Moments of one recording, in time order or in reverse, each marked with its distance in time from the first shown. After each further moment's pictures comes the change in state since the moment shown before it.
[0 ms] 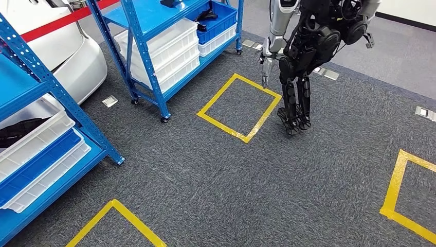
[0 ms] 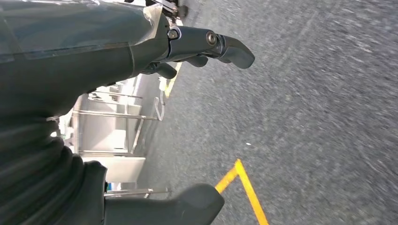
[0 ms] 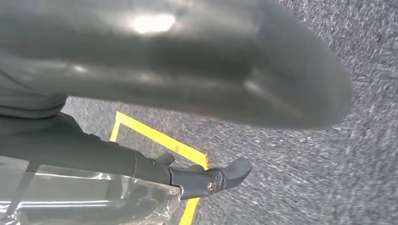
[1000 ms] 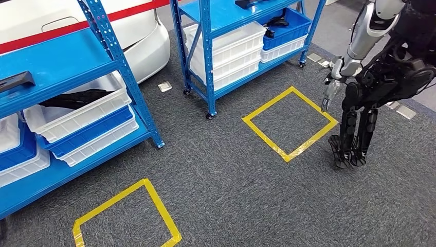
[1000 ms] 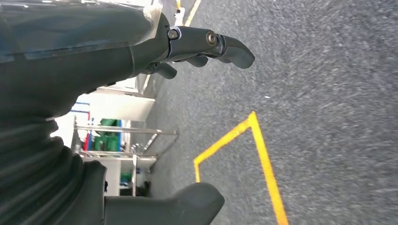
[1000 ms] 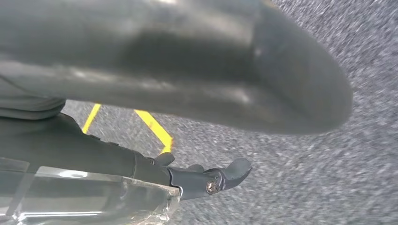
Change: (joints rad) left arm 0.002 -0.004 0.000 -0.005 -0.042 -0.021 0.018; right arm -0.005 0.004 0.005 0.000 -0.005 0.013 -0.011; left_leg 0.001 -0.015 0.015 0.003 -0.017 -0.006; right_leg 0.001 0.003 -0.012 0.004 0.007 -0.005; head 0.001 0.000
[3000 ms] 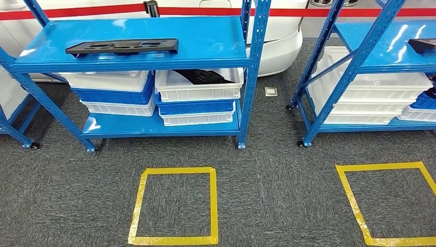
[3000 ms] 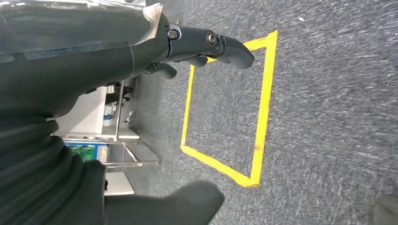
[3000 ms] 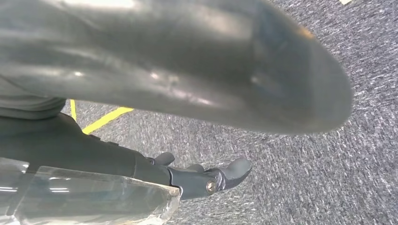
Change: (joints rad) left arm 0.002 -0.002 0.074 -0.004 -0.064 0.003 -0.137; right arm 0.009 -0.018 -0.006 0.001 -0.040 -0.021 0.000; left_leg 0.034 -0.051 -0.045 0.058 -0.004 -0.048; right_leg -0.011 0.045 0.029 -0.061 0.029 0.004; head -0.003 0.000
